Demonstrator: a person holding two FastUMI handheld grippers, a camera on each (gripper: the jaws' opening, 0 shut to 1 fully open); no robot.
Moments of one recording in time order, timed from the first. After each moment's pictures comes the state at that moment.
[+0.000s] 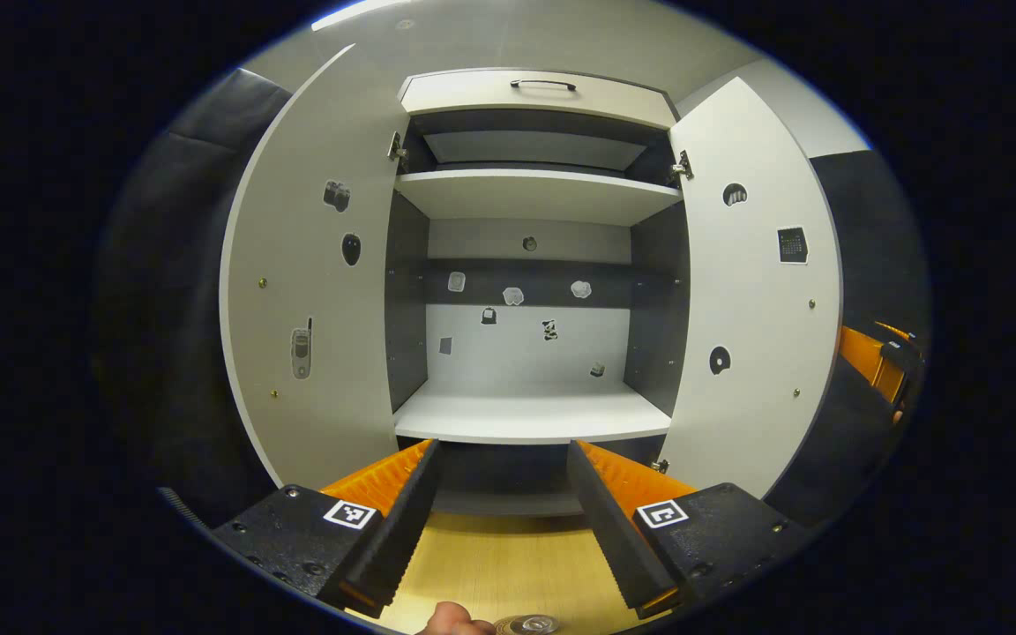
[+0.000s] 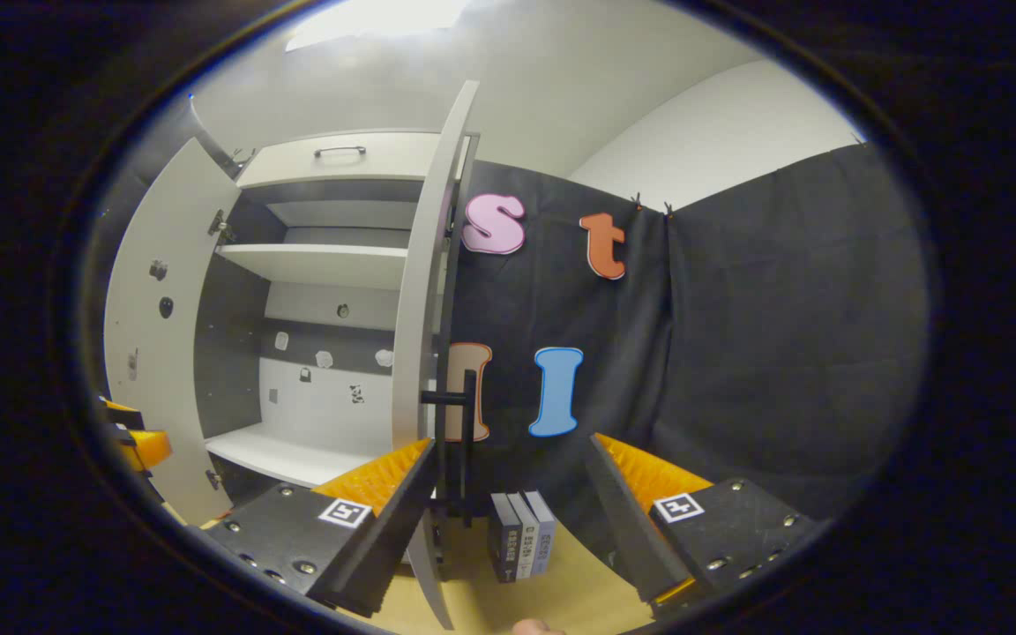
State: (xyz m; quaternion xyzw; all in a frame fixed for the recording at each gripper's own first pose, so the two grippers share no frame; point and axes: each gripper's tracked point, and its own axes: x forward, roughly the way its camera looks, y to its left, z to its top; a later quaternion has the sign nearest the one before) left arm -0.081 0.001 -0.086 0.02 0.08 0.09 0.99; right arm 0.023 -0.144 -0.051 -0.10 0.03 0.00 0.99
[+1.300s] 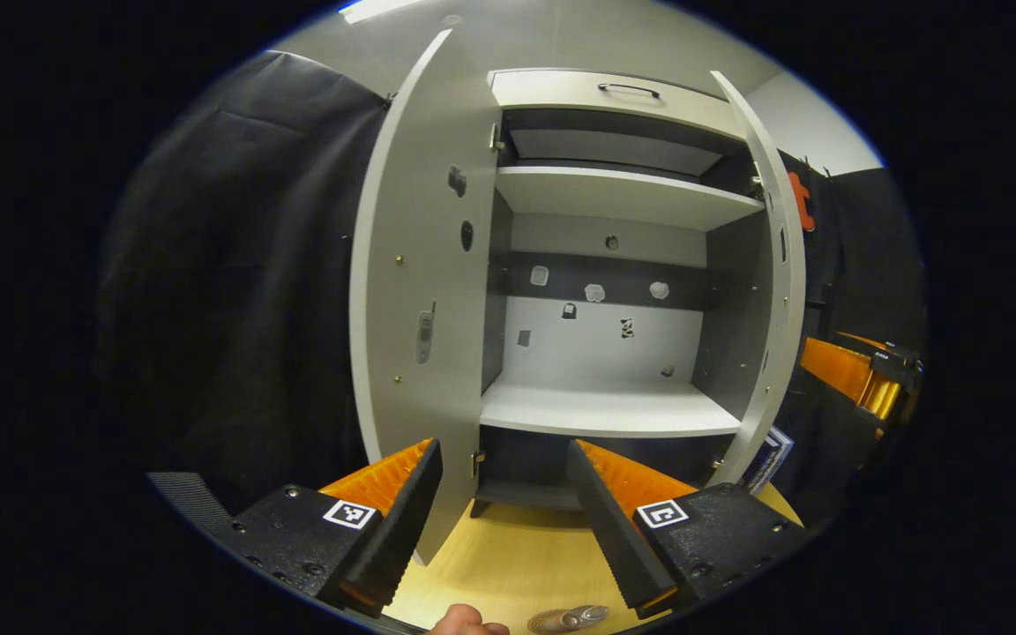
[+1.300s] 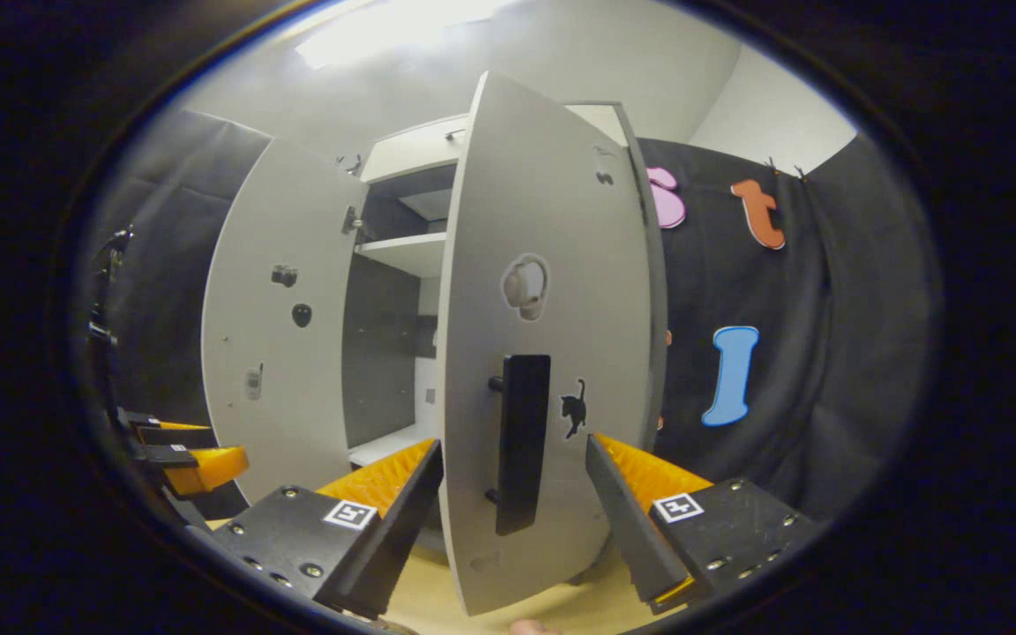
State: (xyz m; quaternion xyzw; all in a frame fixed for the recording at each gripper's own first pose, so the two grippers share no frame) left arm -0.123 0.093 -0.086 -0.01 0.08 0.20 0.98; right arm 0.021 0.043 -0.096 -0.05 0.09 0.24 0.97
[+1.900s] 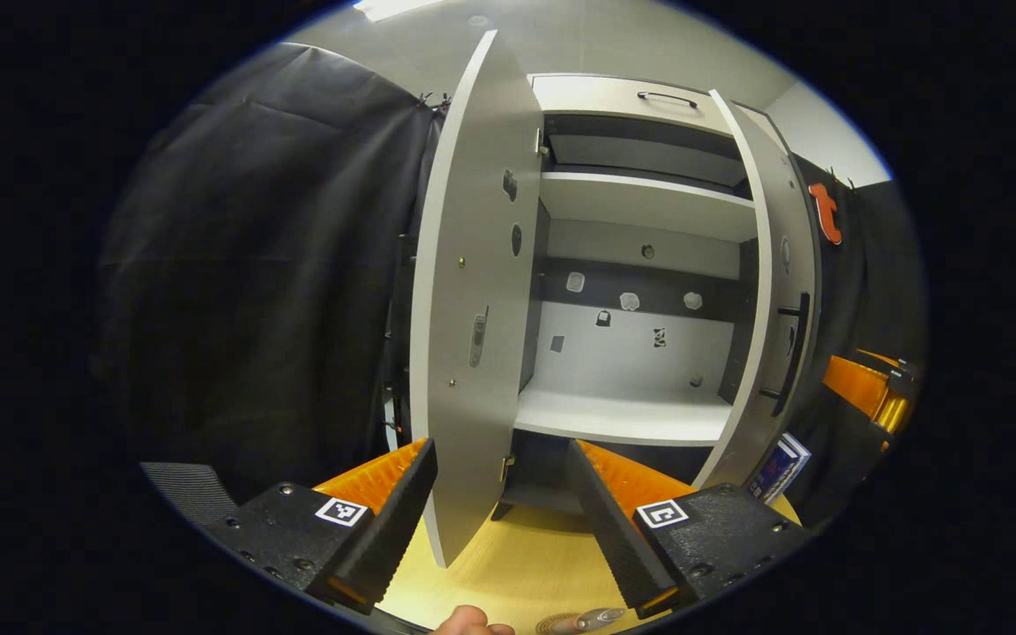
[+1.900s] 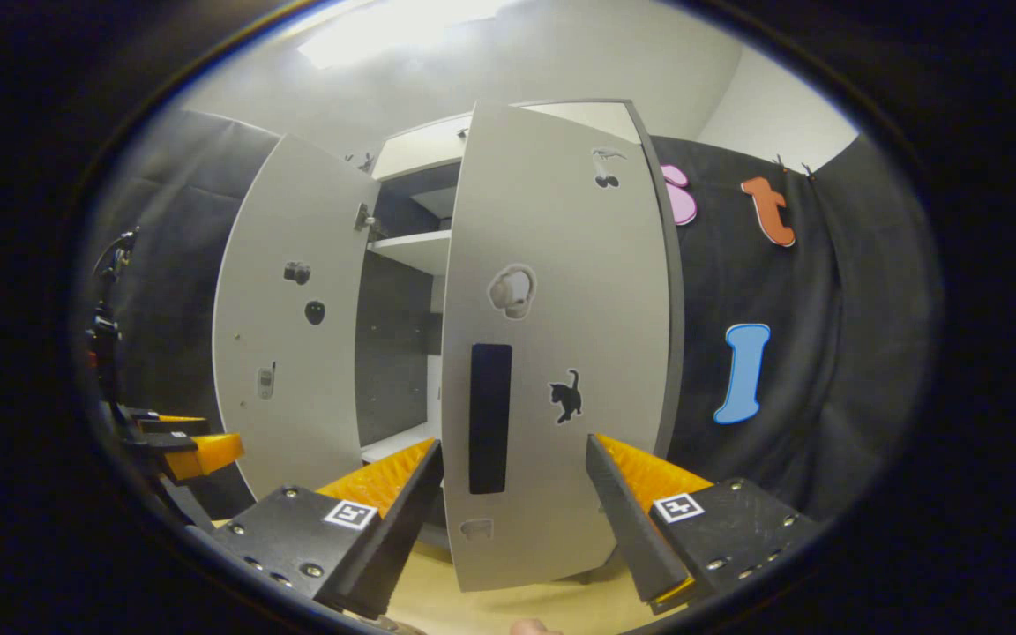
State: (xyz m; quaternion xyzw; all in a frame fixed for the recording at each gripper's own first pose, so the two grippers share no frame) left arm -0.135 0.119 -0.080 -0.02 0.06 0.24 0.97; right arm 0.016 0.049 -0.099 -0.04 0.09 0.24 0.96
